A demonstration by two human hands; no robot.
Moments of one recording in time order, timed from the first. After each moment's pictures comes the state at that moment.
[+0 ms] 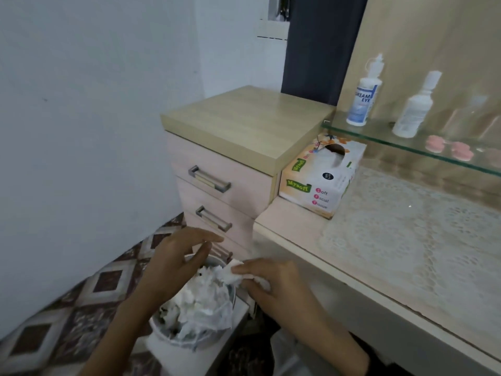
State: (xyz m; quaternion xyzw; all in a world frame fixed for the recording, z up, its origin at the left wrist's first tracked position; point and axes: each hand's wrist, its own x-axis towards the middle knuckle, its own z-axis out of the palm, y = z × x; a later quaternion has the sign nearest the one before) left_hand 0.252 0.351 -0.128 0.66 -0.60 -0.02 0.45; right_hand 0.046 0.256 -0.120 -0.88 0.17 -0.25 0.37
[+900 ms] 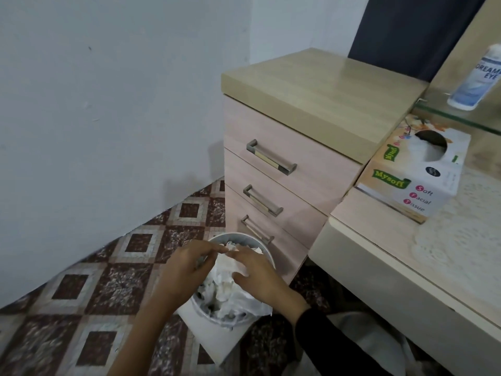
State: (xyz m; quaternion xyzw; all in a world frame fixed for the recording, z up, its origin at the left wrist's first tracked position) left_hand 0.321 0.408 -0.222 0.74 -0.51 -0.07 0.43; right_hand 0.190 0.270 -0.243 -0.90 0.22 0.02 0.37
